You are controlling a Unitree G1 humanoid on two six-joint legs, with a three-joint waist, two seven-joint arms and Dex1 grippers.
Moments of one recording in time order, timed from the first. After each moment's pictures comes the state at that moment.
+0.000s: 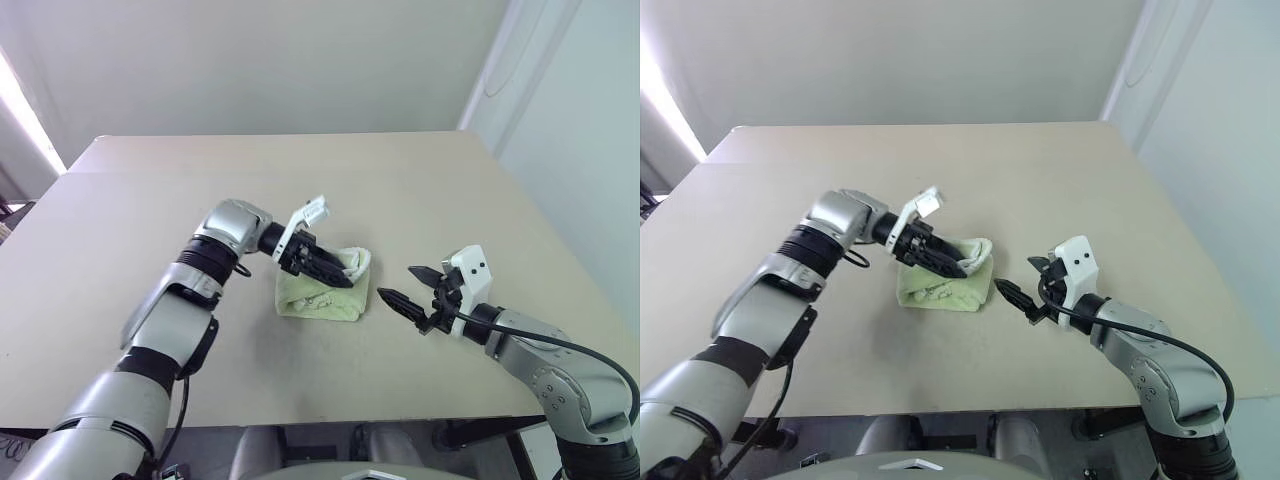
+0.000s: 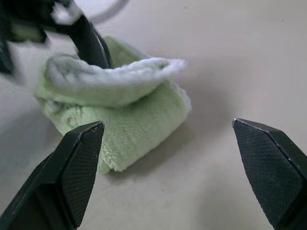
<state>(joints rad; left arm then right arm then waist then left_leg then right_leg) -1.06 0.37 -0.41 0.68 -0.33 0.81 -1.61 0.00 -0.53 -0.10 -0.54 0.60 0.81 0.46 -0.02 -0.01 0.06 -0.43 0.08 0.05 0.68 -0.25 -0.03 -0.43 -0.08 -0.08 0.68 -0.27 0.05</state>
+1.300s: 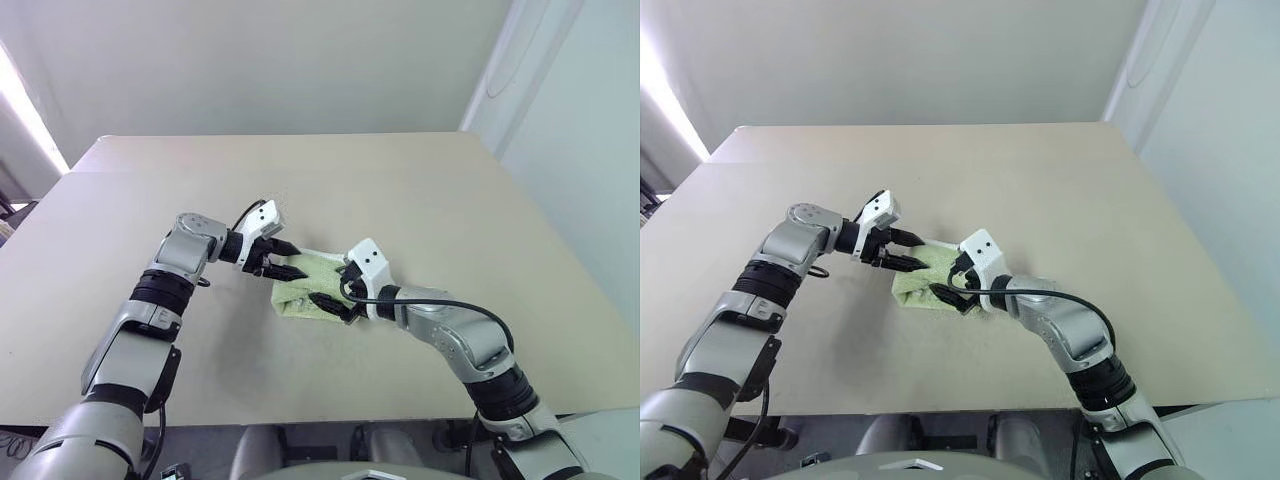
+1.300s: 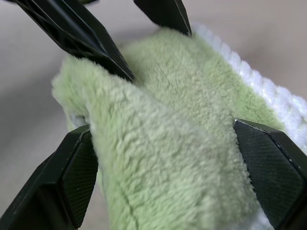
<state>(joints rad) -0.81 0.47 -0.26 0.62 -0.12 0.33 -1.36 -0.34 -0.36 0.32 -0.24 0.37 0.83 0.42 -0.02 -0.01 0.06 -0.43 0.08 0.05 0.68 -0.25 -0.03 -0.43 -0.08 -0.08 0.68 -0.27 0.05</state>
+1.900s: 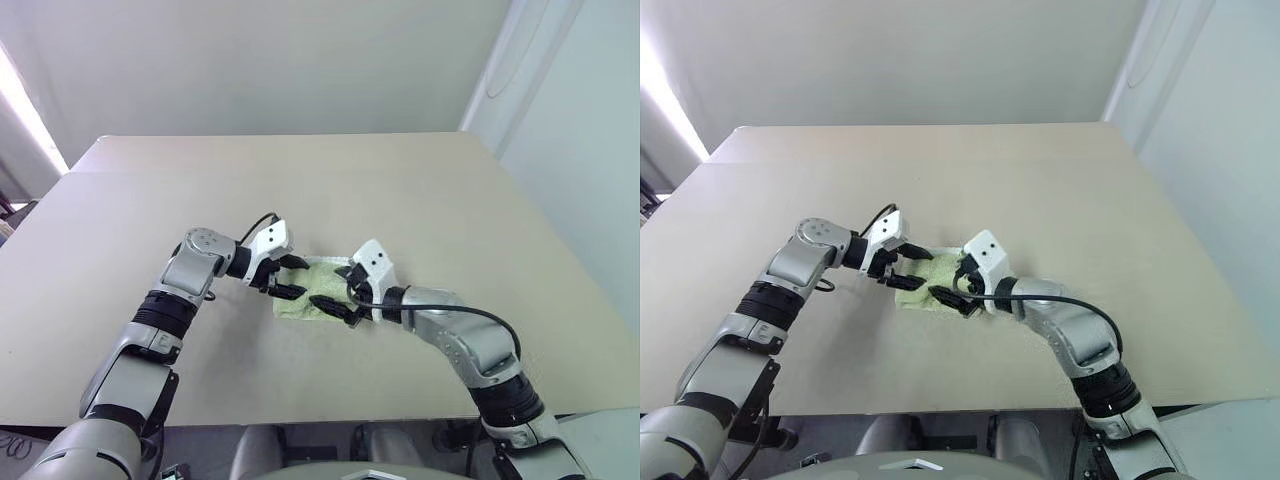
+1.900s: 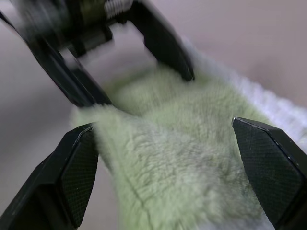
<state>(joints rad) -0.70 0.47 -0.29 0.47 -0.08 0.26 -1.34 -0.32 -0.33 0.18 -0.31 0.47 0.83 0.54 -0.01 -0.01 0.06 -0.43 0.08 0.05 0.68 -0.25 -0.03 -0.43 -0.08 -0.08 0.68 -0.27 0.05</state>
